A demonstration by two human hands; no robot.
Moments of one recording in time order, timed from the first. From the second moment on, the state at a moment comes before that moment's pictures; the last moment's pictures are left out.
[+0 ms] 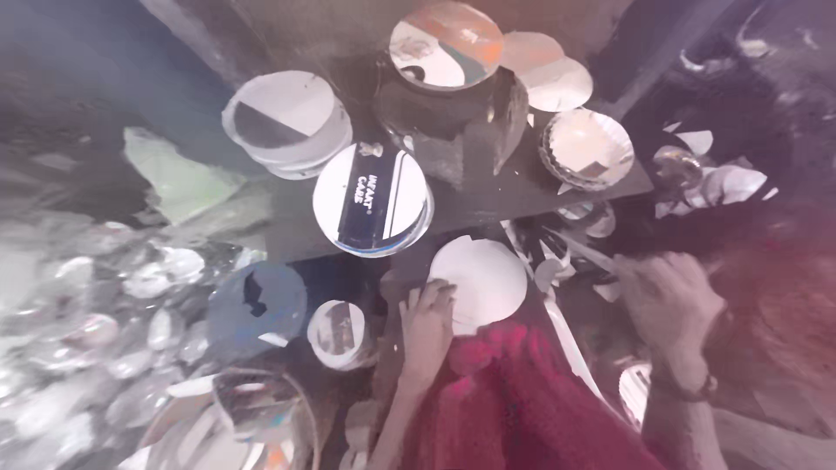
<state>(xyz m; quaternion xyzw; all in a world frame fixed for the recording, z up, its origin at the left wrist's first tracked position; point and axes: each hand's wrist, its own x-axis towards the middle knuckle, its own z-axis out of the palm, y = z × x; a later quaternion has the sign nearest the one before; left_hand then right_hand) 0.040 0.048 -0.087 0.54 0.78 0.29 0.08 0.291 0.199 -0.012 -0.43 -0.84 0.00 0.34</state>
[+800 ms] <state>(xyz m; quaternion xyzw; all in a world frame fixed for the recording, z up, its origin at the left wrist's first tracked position) -0.005 -0.004 -0.084 0.31 0.82 0.41 0.26 0.180 0.160 -0.062 -0.13 -0.91 0.32 0.21</state>
